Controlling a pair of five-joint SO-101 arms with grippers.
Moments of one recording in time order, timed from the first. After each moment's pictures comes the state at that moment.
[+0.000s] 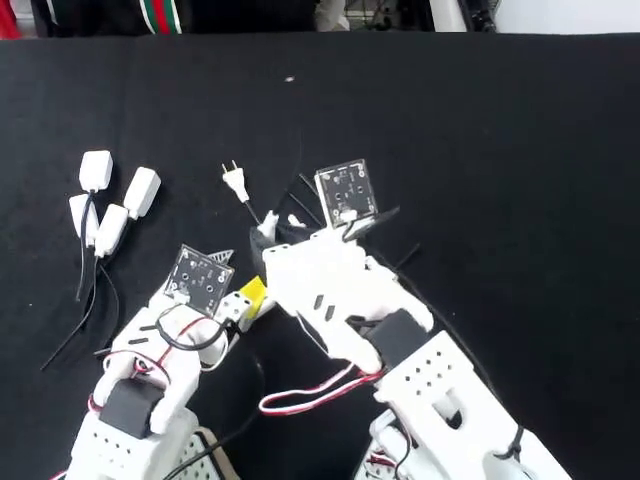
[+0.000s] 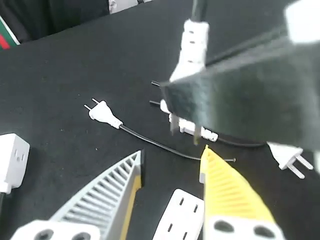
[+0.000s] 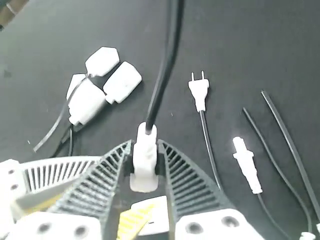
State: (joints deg) left arm 17.0 -103.9 88.3 48.7 -7.2; right arm -36.9 -55.1 62.3 33.6 -19.9
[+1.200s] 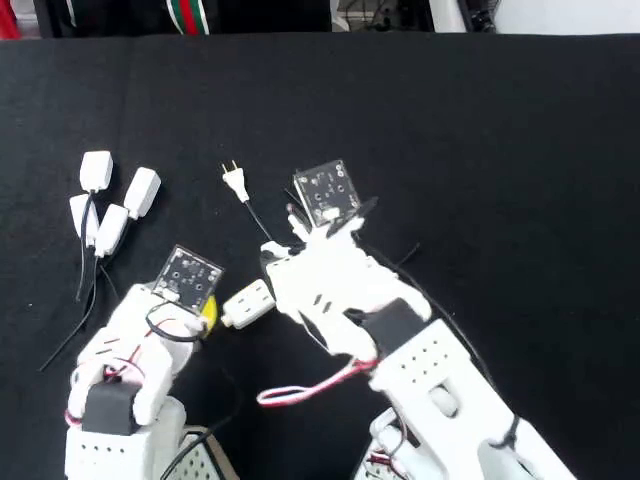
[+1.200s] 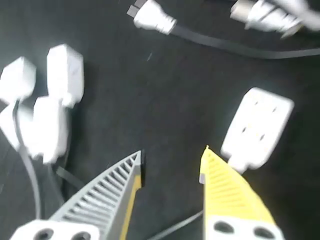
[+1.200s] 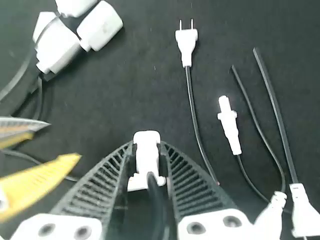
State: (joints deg) left arm -1.6 -103.9 84.8 70.7 -26.9; right arm -36.2 -49.4 57.7 45.5 -12.4
